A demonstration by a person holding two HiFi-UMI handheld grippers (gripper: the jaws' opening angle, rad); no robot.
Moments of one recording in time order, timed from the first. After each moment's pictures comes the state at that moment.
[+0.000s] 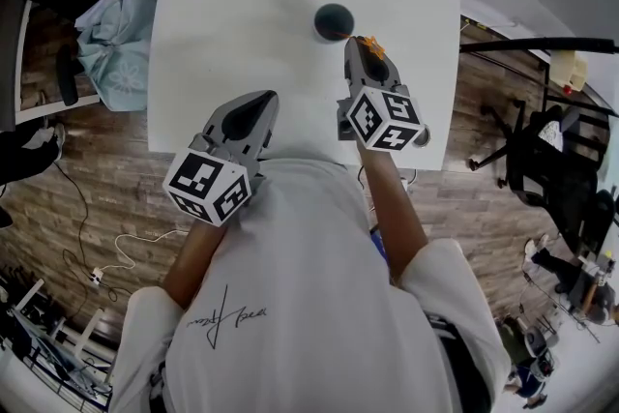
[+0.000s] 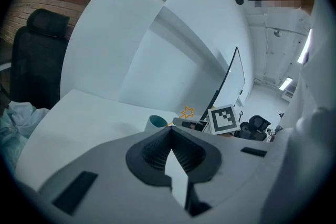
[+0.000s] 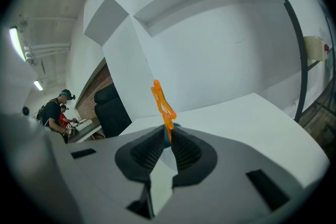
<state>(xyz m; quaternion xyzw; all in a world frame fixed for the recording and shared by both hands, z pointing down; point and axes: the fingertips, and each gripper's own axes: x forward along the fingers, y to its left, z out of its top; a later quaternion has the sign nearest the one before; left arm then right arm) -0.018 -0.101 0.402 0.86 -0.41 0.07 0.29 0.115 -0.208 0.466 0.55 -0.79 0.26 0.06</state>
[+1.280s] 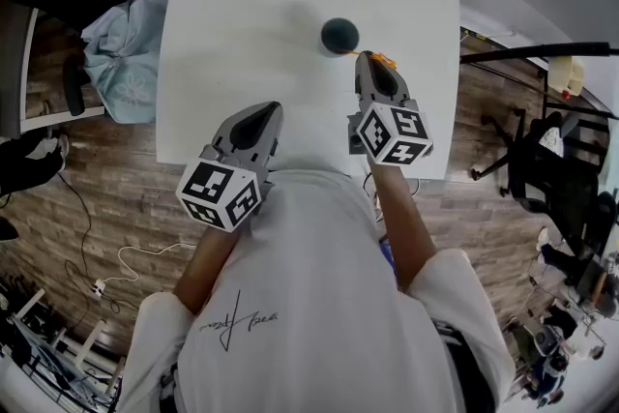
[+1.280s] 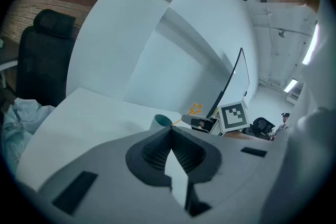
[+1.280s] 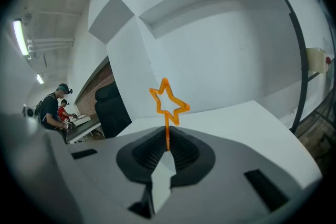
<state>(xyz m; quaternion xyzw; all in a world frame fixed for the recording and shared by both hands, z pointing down) -0.032 -0.101 0.407 0.85 -0.43 0.06 0.29 0.114 -0.204 0.449 0.55 -0.80 0.23 0.08</state>
